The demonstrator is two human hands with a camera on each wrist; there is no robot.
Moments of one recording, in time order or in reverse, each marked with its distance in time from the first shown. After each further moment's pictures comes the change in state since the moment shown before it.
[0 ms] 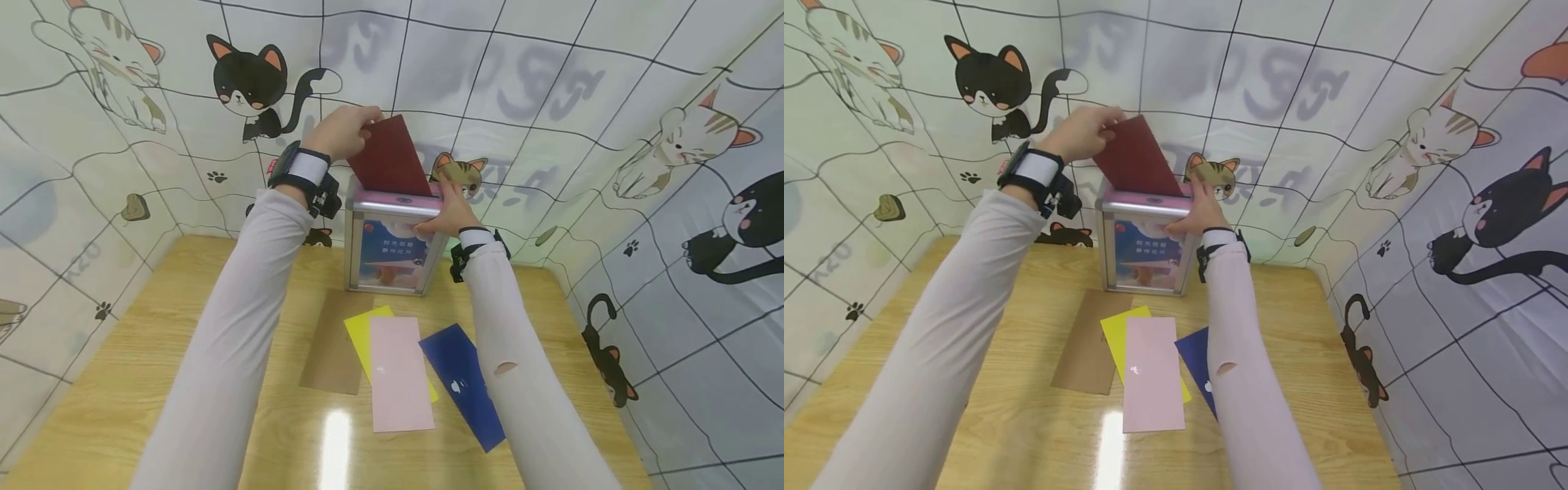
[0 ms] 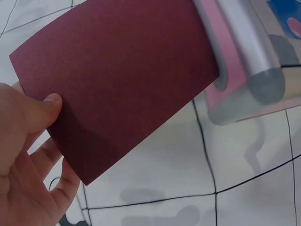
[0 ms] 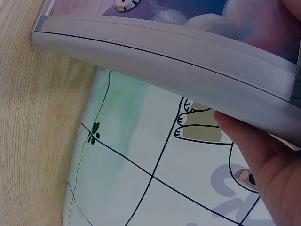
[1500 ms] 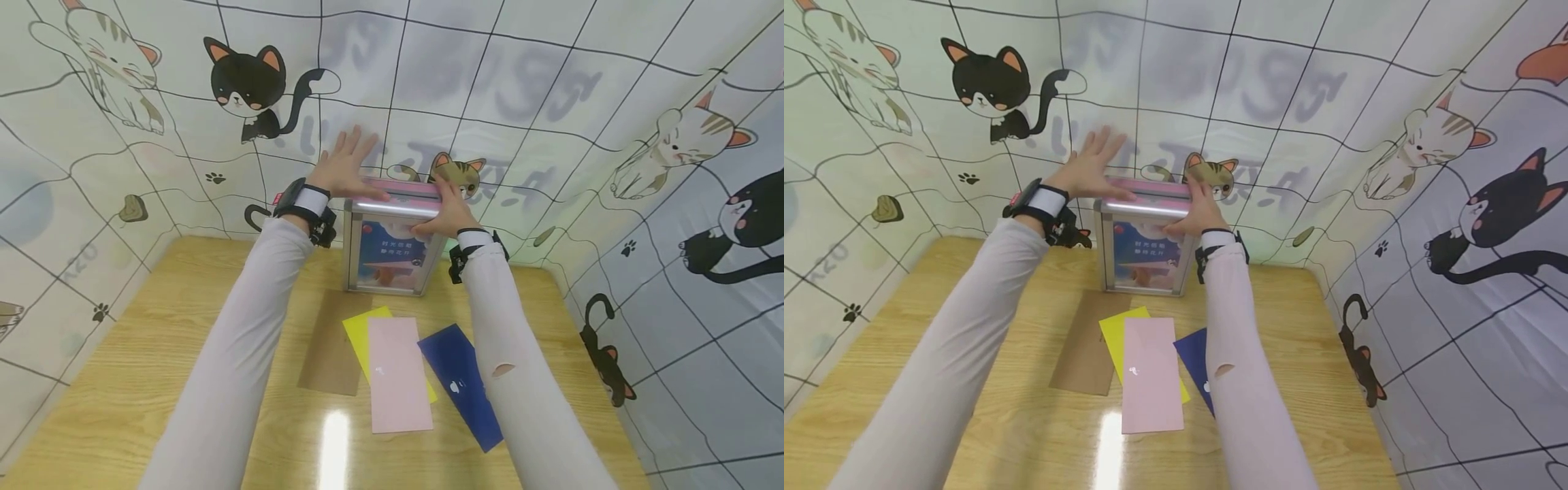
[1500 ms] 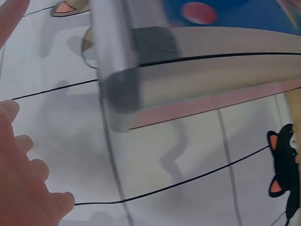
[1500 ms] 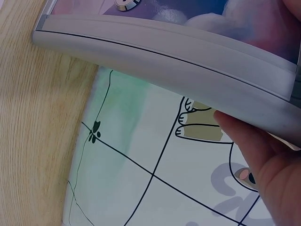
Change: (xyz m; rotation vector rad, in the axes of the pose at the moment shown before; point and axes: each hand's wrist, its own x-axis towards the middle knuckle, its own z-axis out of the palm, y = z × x) left_hand -0.010 -0.033 0.052 0.105 -0.125 -0.064; right_hand -0.003 -0.003 0.001 0.022 0.000 0.013
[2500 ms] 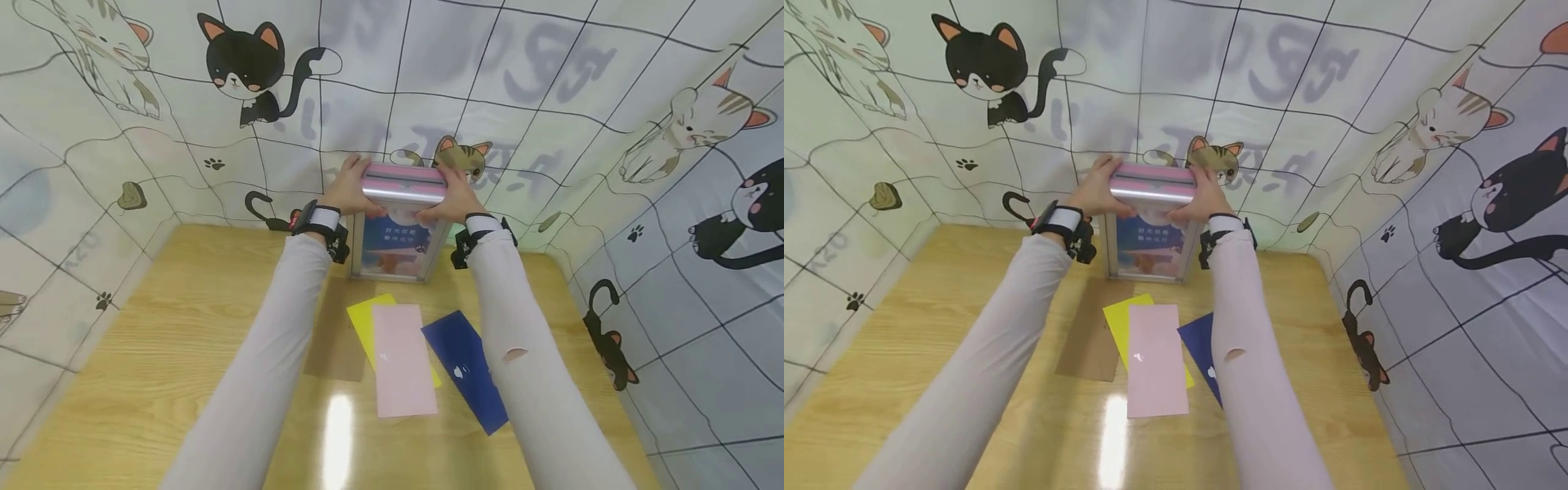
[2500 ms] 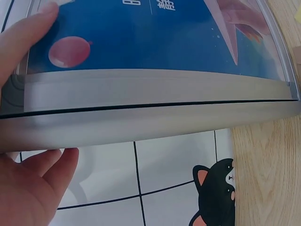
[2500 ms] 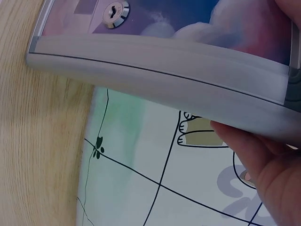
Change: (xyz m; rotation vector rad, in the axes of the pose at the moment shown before) left_hand 0.006 -0.022 0.073 -0.384 0.123 -0.069; right_hand 0.002 0.002 -0.002 -0.007 -0.029 -0.016
